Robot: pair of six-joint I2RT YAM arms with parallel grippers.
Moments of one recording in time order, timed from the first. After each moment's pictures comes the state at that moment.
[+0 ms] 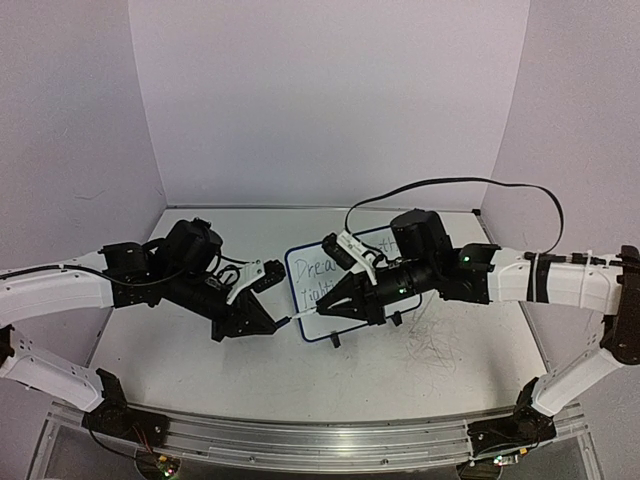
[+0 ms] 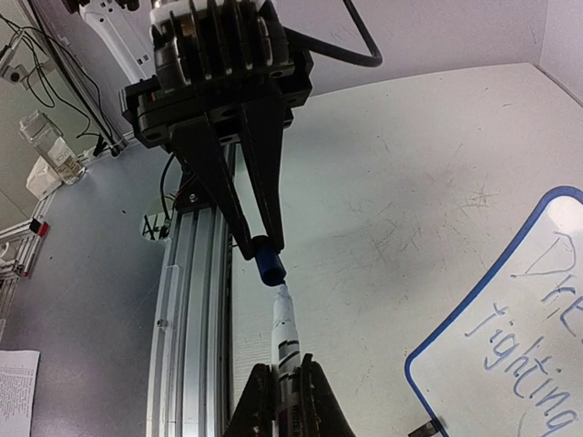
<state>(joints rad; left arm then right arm) -0.95 1.20 0.92 -0.47 0.44 0.15 0.92 1.47 1.05 -0.10 -0.63 -0.08</state>
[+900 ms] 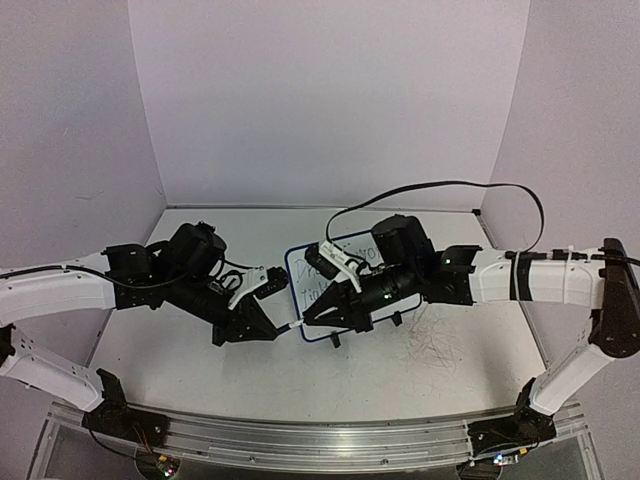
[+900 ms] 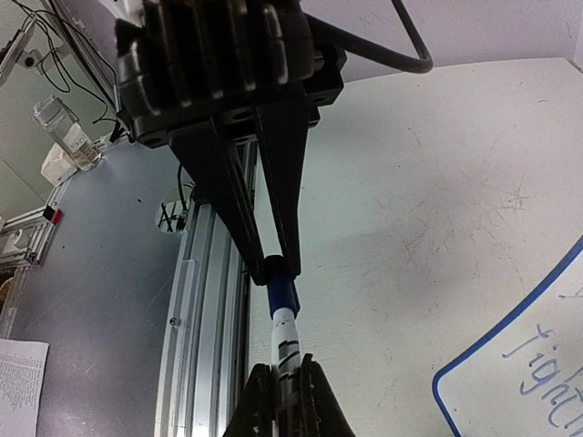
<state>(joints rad) -0.97 1.21 0.92 -0.48 0.44 0.17 0.96 1.56 1.09 -0.10 -0.67 -0.08</state>
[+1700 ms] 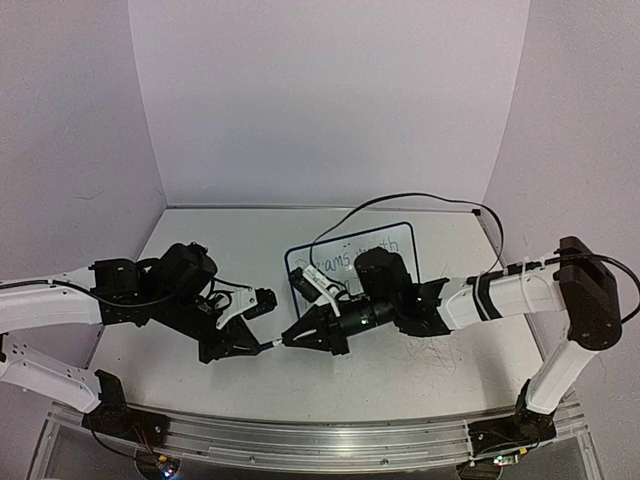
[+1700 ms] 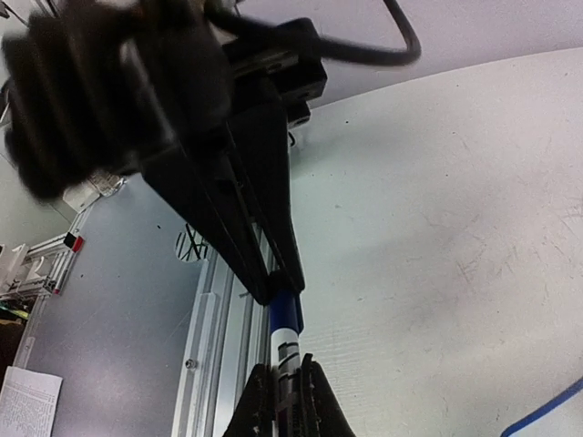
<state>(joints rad) -1.03 1.12 0.84 -0.58 0.29 0.15 1.04 1.72 0.99 0.31 -0.69 0.12</state>
